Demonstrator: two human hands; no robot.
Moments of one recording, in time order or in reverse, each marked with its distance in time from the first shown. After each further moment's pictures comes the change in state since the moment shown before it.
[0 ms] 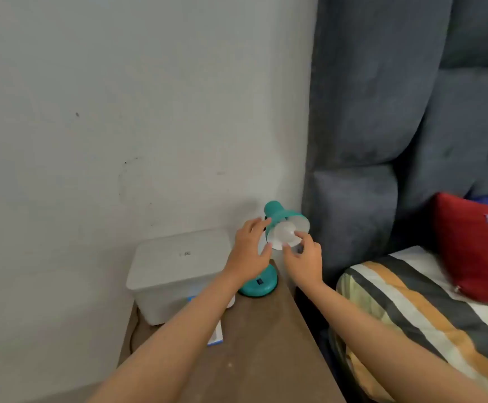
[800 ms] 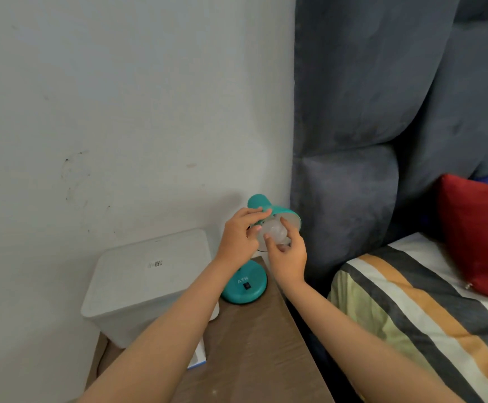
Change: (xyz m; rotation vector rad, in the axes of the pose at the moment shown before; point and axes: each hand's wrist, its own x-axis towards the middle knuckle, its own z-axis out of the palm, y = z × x) left_hand 0.067 -0.022 0.034 -0.195 0.046 -0.002; right_hand 0.050 0.034 0.038 0.270 0.133 0.018
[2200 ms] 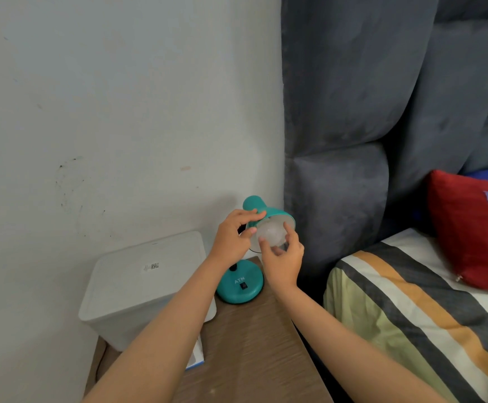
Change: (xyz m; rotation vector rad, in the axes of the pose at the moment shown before) left_hand 0.001 0.000 -0.002 -0.038 -0.078 -0.084; right_hand -0.015 -0.010 -0.003 0.091 0.082 0.089
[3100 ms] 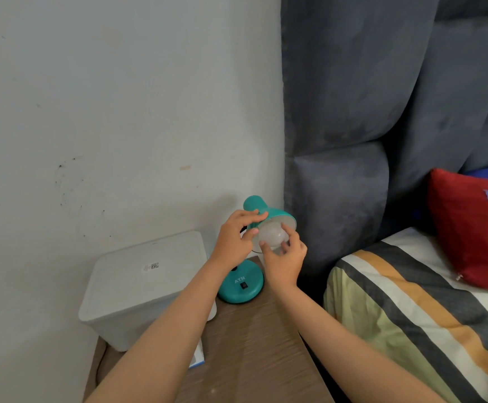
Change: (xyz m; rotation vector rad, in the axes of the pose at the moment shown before) left_hand -0.003 -0.001 0.003 0.039 -0.003 0.051; right_hand -0.002 0.001 0.001 -0.006 0.038 0.005
